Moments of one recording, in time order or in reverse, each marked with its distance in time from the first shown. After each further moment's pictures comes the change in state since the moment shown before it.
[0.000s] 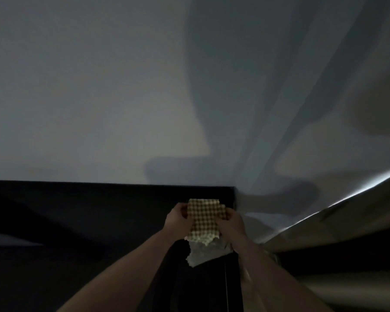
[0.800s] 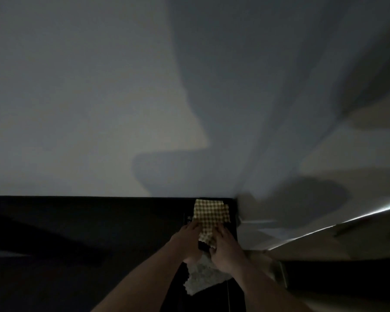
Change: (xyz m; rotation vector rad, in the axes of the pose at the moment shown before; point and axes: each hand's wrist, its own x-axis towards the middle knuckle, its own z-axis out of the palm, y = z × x) left_hand 0.070 0.000 0.037 0.828 -0.392 0.170; right_hand 0.058 0.037 0.016 -0.908 -0.265 -0.226
